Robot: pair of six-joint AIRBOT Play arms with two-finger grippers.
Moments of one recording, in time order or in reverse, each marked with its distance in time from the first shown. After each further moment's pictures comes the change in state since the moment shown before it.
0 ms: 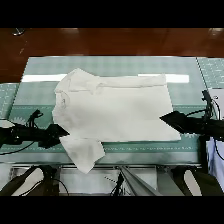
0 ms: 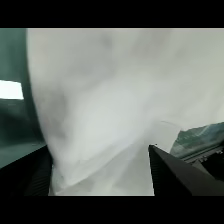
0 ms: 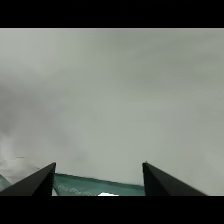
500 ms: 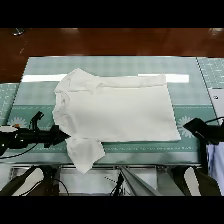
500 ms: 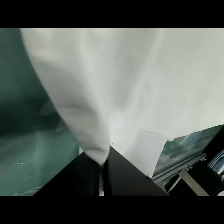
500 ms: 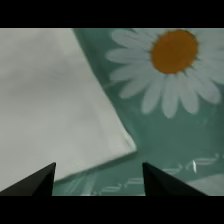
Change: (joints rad) left arm 0.004 0.005 -0.073 -0.118 0.066 0.089; right arm -0.264 -0.002 0.018 -0.500 0.071 0.165
